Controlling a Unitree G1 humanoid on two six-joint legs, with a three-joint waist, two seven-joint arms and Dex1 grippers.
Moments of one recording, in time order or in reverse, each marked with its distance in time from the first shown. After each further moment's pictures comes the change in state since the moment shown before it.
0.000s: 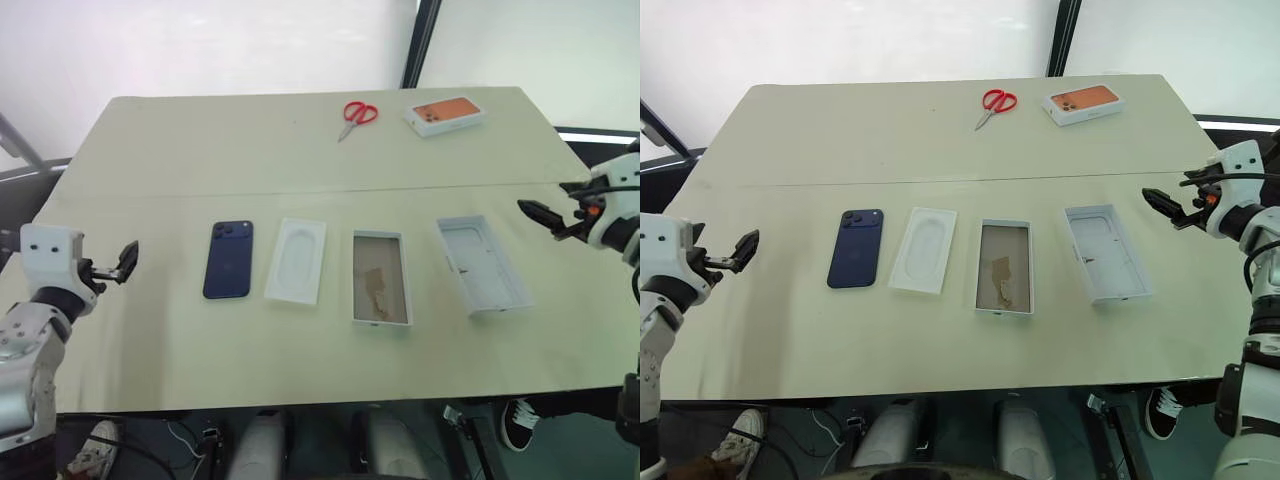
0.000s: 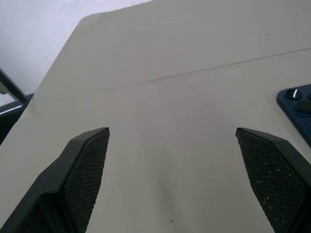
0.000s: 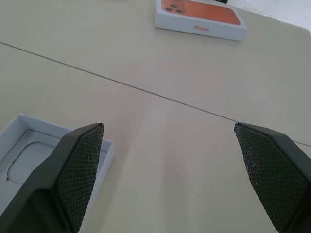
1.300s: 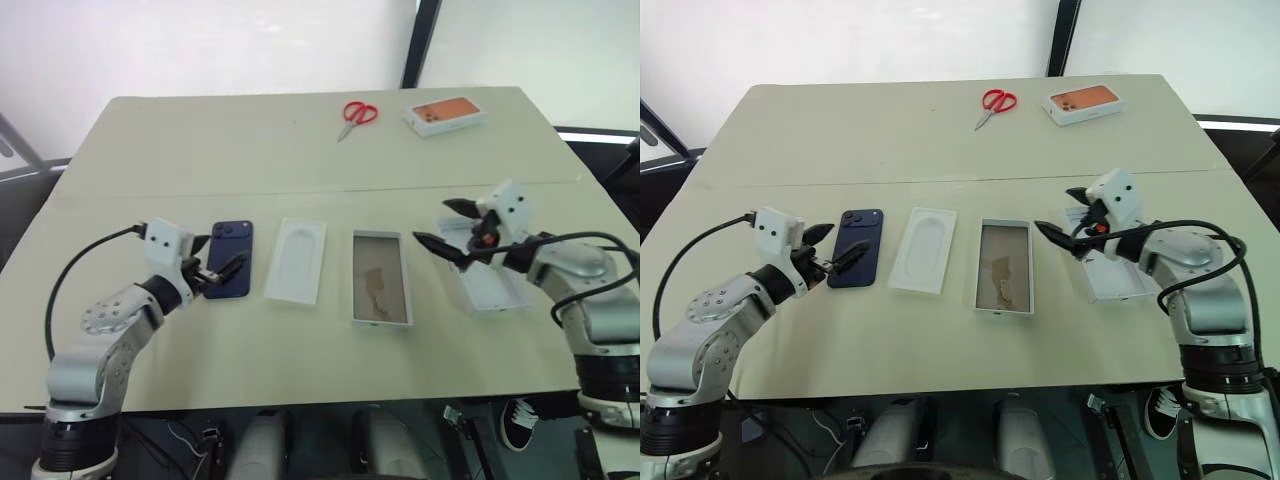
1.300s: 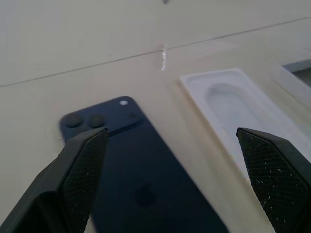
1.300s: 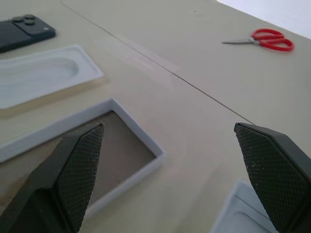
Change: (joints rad) left arm -0.146 -0.099 -0.326 -0.106 -0.158 0.139 -0.134; right arm 0.272 0.225 0.170 -0.845 0.102 0.259 -0.068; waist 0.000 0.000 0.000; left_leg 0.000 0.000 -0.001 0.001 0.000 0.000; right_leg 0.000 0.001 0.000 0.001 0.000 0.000
